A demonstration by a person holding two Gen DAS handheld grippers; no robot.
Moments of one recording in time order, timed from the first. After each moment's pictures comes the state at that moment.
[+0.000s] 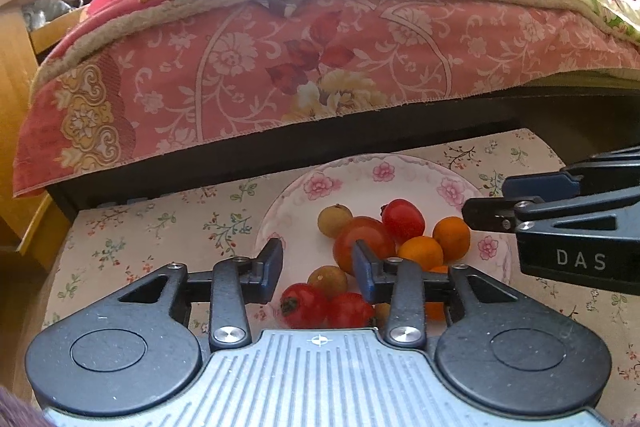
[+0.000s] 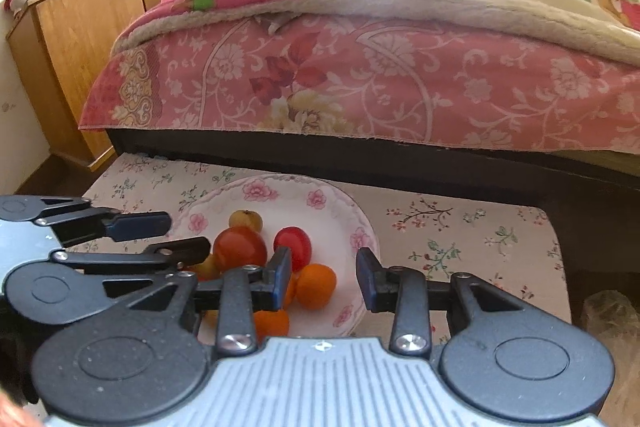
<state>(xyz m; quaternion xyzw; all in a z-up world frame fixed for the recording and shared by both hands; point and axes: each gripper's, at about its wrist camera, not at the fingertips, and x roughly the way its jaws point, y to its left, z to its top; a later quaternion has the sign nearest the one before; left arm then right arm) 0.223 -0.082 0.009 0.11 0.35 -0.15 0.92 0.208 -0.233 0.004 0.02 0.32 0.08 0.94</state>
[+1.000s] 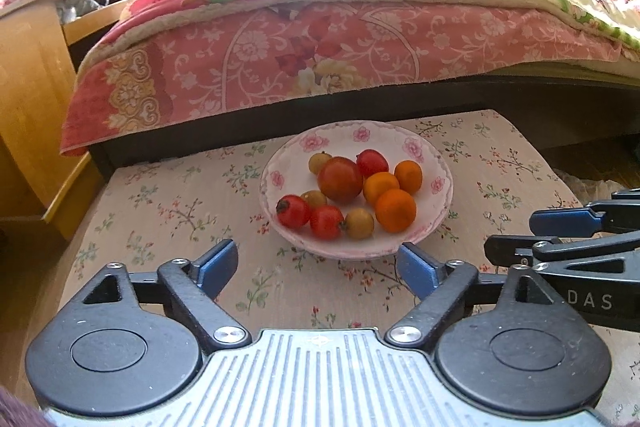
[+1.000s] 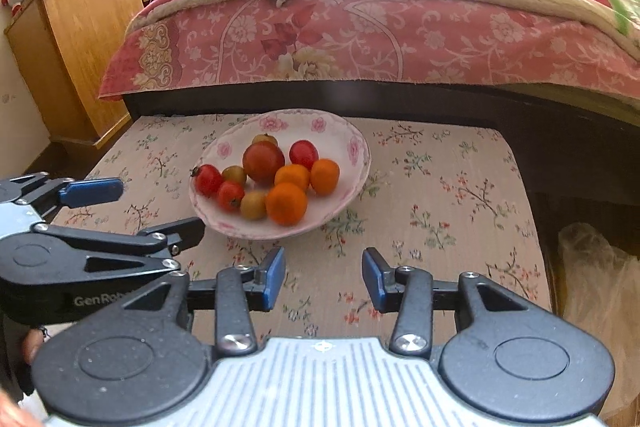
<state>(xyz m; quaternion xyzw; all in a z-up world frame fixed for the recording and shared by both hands) 0.129 -0.069 0.019 0.10 0.34 -0.13 0.93 0.104 -0.229 0.001 0.03 0.35 0.06 0.93</state>
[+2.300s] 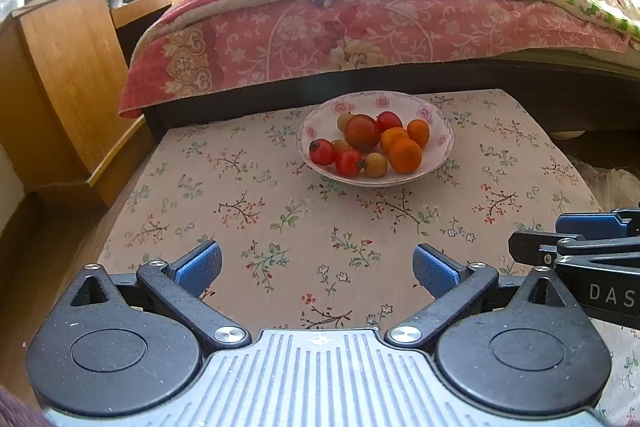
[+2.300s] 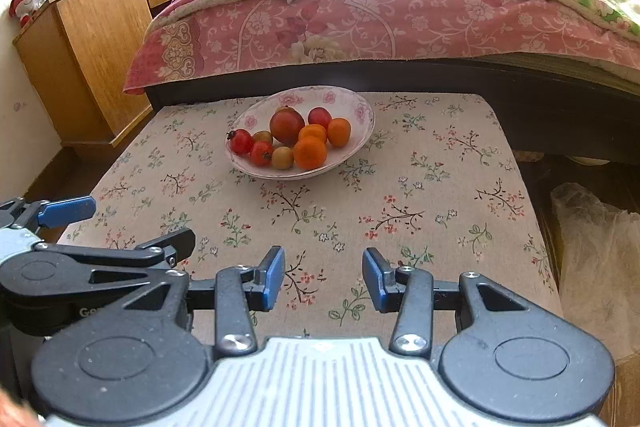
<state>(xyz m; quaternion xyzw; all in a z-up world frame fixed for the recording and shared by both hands) 0.056 -0.054 0.024 0.10 0.35 -0.08 0.93 0.028 -0.219 0.003 0.06 0.35 0.05 0.93</state>
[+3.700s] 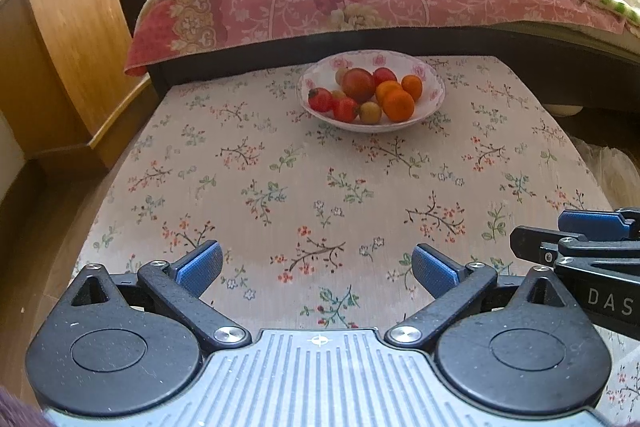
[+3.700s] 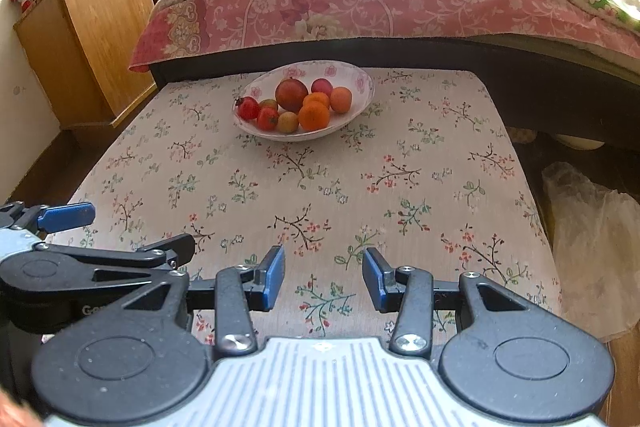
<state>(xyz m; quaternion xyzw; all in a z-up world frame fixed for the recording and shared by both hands) 0.025 -0.044 0.015 0.10 0.39 -0.08 0.91 -0.006 -0.210 -0.006 0.05 0.37 0.04 0.93</state>
